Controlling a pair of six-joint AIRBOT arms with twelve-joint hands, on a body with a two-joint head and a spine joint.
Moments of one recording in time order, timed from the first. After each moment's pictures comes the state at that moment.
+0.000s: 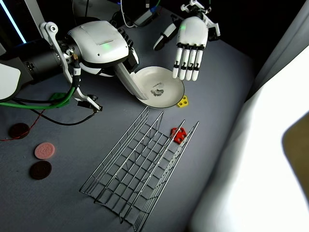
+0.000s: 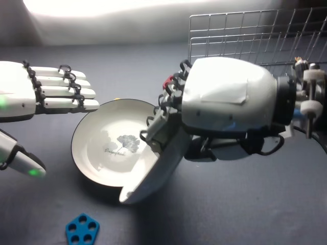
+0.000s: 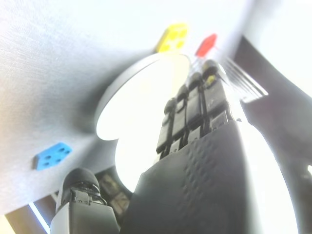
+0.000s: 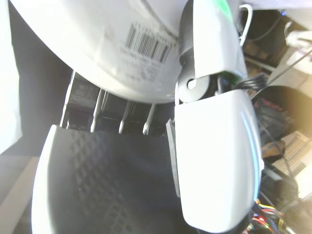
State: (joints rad) left arm 0.73 -0.70 1.70 1.00 -1.06 0.23; right arm -0.18 -1.11 1.02 -0.76 0.66 -0.36
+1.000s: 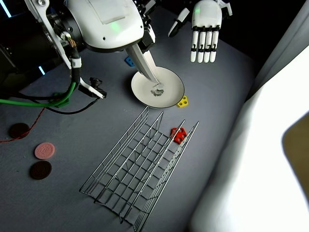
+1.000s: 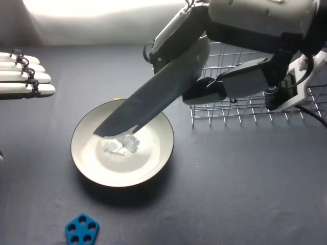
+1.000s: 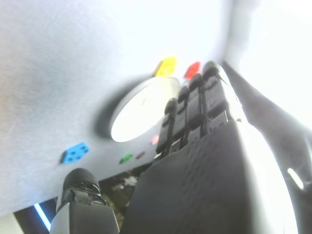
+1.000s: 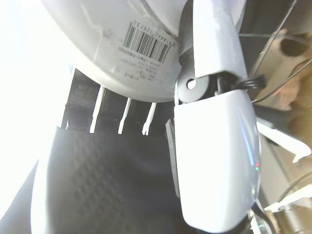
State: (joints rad) left arm 0.84 -0.63 1.78 0.90 -1.12 0.27; right arm -0.05 -1.04 1.07 -0.67 0.72 -0.04
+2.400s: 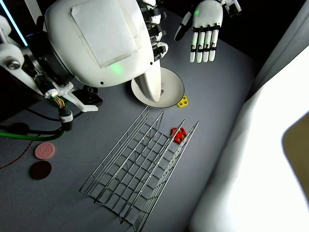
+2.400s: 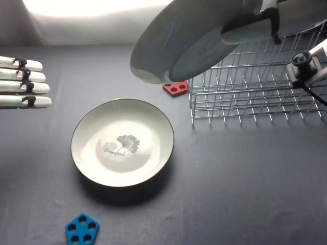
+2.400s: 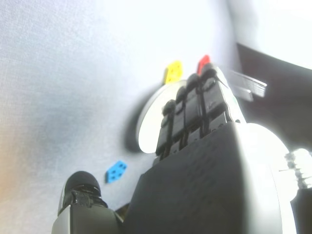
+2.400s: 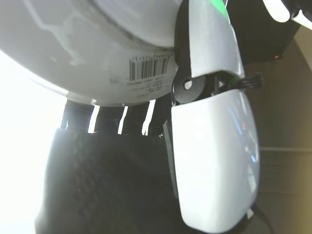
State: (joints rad) left arm 0.85 -0.68 1.88 0.97 -1.24 0.55; right arm -0.06 -1.05 1.31 -0.59 0.89 0.44
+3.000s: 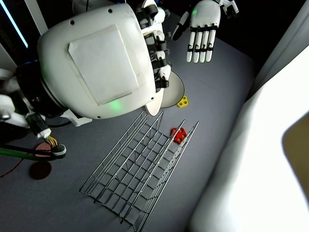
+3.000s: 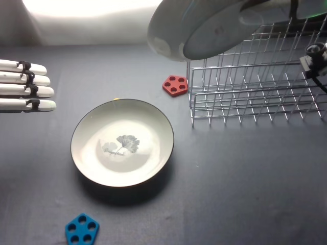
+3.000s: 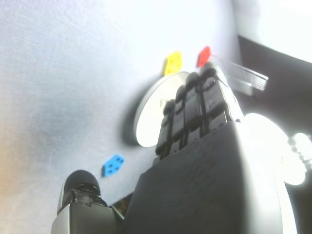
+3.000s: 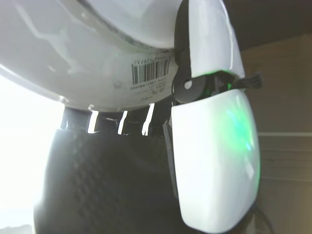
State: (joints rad) left arm 0.85 -0.67 1.83 0.96 -1.24 0.53; right arm -0.08 -1.05 1.39 -0.55 0.89 0.56
